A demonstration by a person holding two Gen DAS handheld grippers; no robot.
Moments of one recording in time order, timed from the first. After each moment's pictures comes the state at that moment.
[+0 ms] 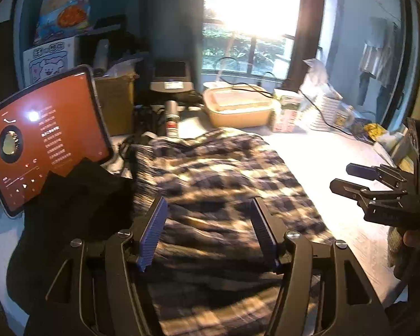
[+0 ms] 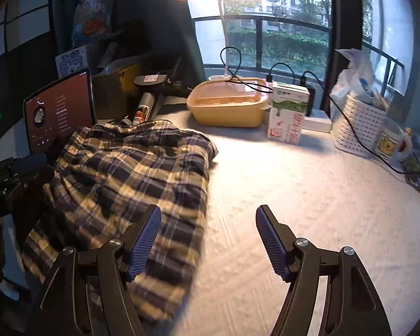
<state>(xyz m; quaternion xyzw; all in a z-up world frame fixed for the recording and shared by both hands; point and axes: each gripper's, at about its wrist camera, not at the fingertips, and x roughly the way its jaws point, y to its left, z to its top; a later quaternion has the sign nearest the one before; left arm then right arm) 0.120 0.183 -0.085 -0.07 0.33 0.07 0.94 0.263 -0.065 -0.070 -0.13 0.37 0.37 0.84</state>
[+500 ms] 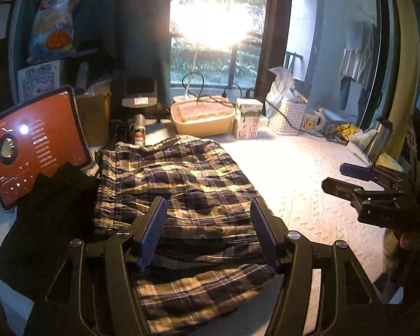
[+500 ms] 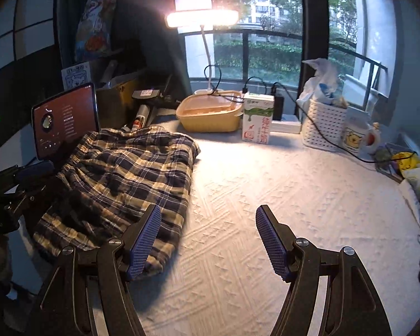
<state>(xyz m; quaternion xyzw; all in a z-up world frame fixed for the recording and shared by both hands) 0.087 0.122 -0.069 -0.06 0.29 0.05 0.95 0.223 -0.130 -0.040 -0.11 0.34 0.35 0.87</state>
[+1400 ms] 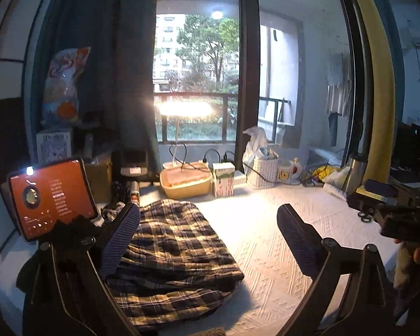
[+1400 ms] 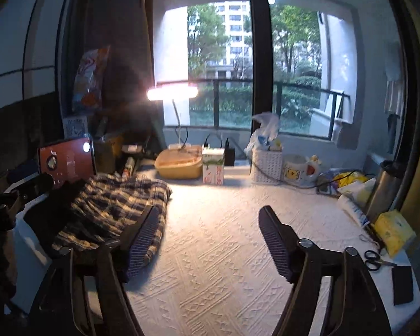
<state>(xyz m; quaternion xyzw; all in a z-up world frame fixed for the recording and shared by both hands) 0.023 0.050 0.007 -0.03 0.15 0.06 0.99 0.145 -0.238 0.047 -0.07 0.22 0.30 0.93</state>
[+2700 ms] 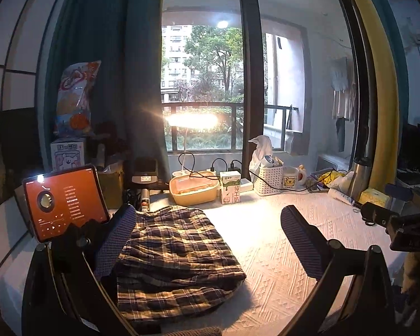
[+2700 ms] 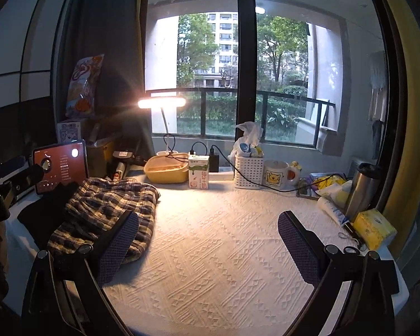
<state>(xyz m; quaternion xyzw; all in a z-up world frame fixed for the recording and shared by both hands) 0.001 0.032 0.010 -0.01 0.13 0.10 0.99 0.119 -0.257 0.050 -0.08 0.20 0.26 0.94</state>
